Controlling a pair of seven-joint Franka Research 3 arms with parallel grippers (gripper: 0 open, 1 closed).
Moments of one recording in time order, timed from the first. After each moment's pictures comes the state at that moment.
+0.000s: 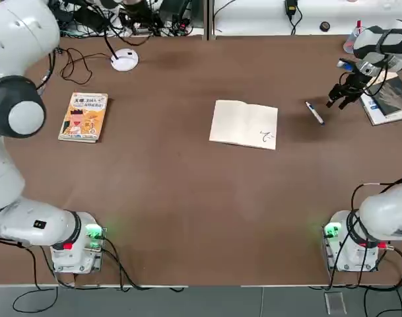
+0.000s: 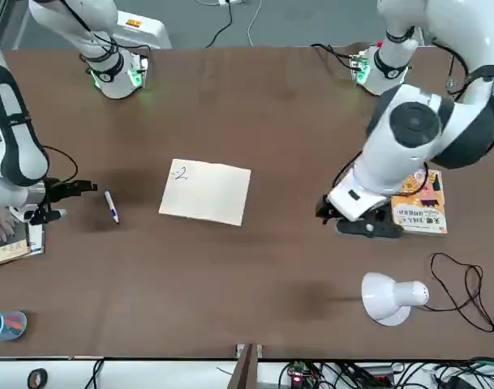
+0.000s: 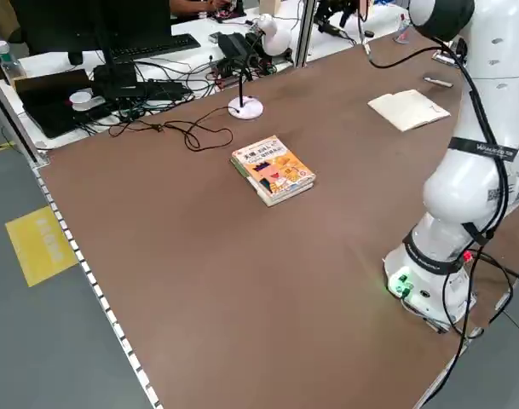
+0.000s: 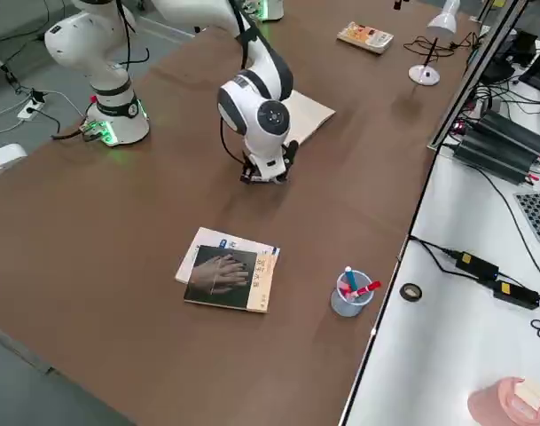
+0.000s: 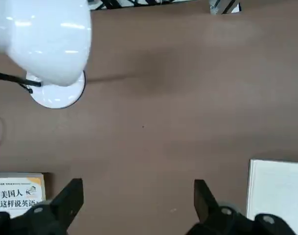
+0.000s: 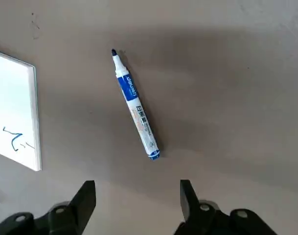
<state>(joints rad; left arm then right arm) -0.21 0.45 -0.26 -1.34 0.12 1.93 -0.36 -0.07 0.38 -0.07 -2.00 0.33 1.96 -0.51</state>
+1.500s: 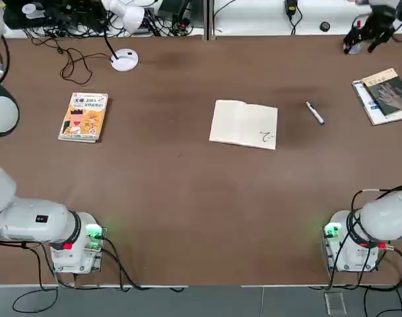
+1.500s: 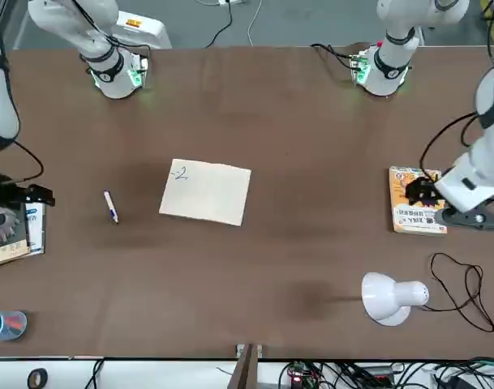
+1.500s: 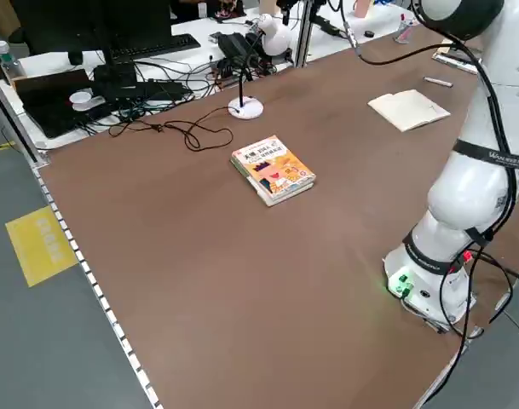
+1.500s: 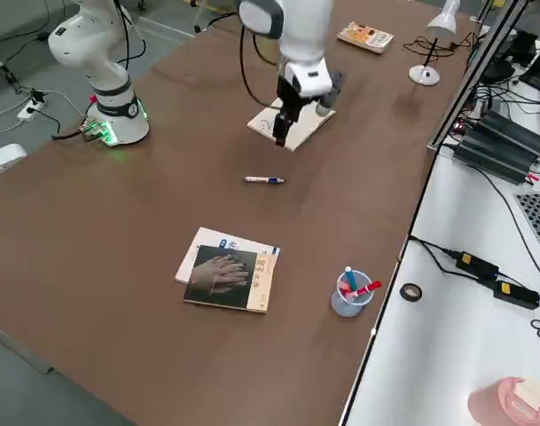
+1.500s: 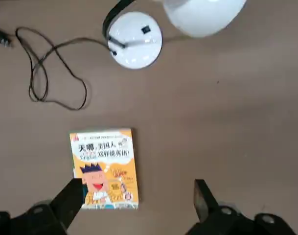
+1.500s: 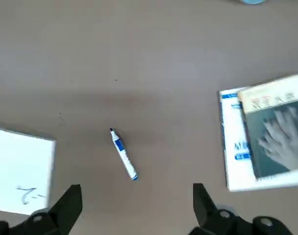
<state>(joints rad) -0.08 0.30 -0.11 -1.34 0.05 1.62 -0.05 0.12 0.20 -0.16 -1.67 0.04 1.81 -0.08</state>
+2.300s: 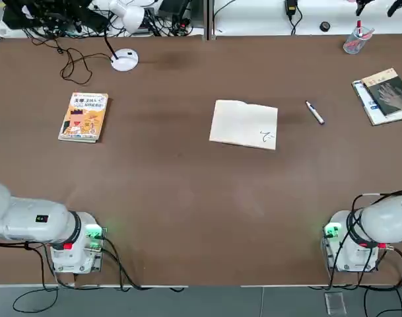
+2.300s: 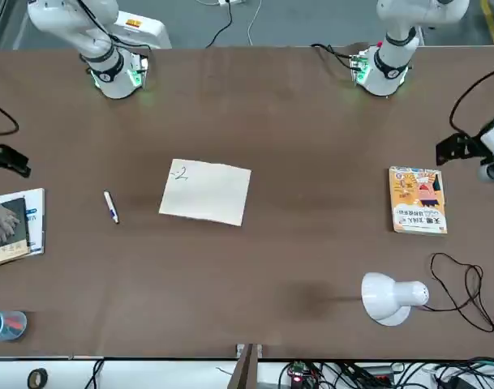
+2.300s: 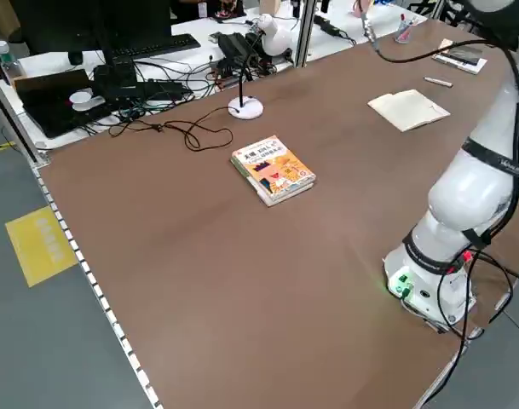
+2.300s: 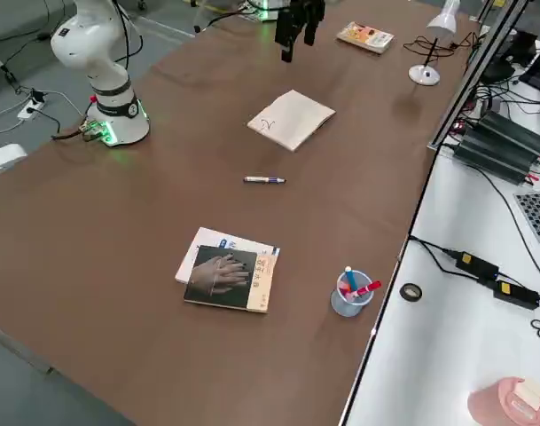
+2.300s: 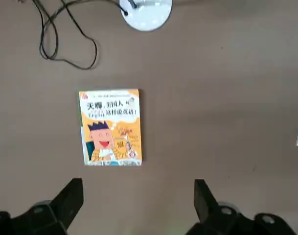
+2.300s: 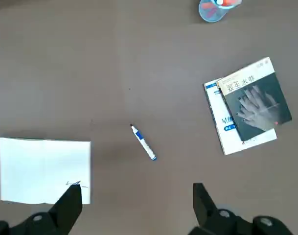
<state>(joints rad) -0.08 0.08 -0.06 -1.51 0.01 1.52 -0.02 0.20 0.09 -0.15 -1.43 0.00 1.55 0.17</state>
